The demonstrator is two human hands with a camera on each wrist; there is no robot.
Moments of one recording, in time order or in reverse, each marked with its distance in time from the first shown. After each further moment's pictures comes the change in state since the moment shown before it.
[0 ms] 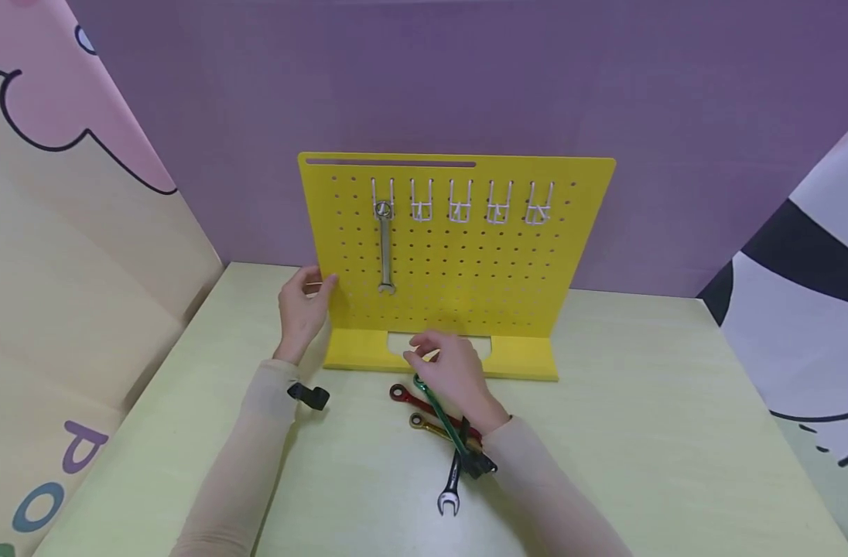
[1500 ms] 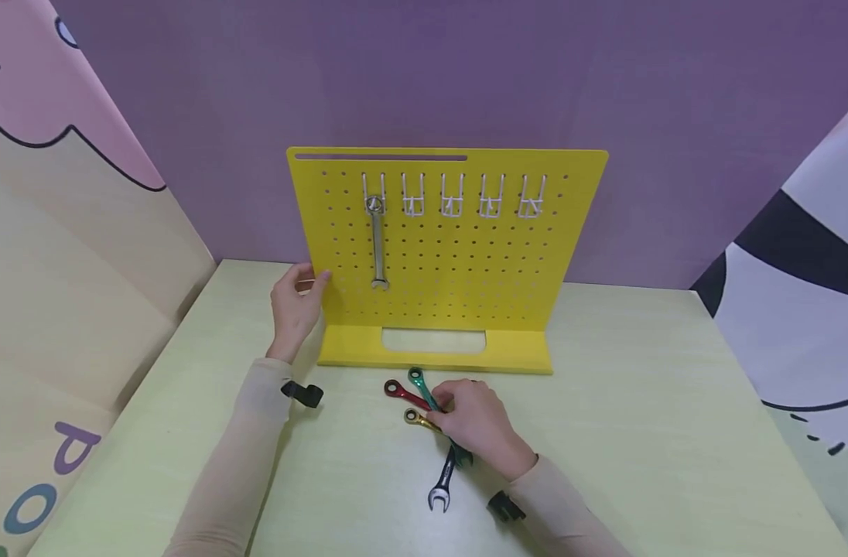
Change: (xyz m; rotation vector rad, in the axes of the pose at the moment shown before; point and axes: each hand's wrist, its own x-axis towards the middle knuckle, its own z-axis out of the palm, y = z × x) left_hand -0.002 0.000 0.000 0.004 -0.015 0.001; right_hand -0.058 0.034 0.000 -0.142 -0.162 0.113
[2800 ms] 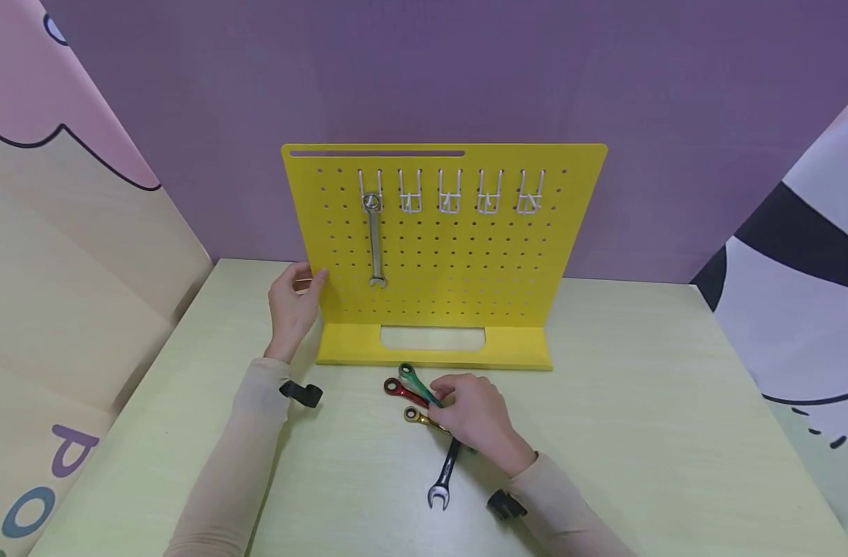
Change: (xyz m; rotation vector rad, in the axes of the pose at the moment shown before) left_hand 0.000 -0.002 0.001 0.005 0.006 0.014; right_hand 0.002 0.001 -0.003 0.079 0.044 0.018
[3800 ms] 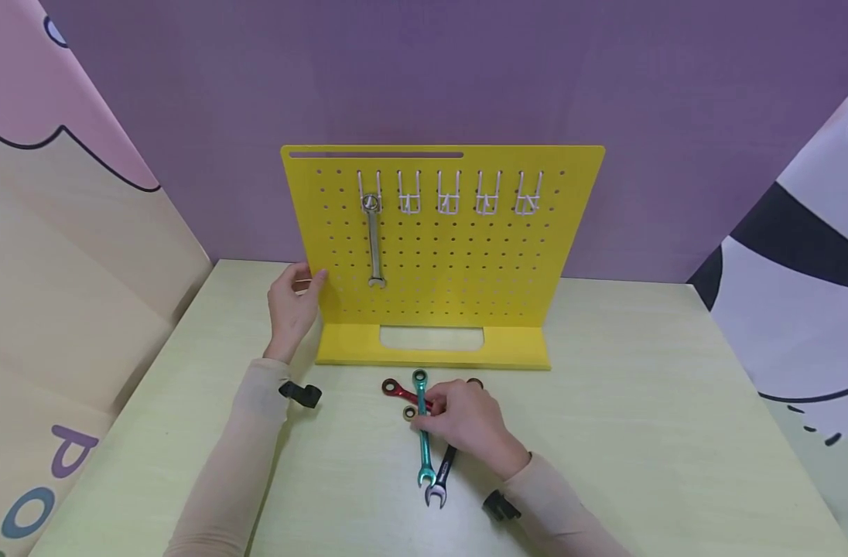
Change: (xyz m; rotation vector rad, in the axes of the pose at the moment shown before) left_hand 0.000 0.002 -0.001 -0.018 -0.003 -0.003; right_hand -0.005 -0.009 0.004 -0.058 -0.086 0.021
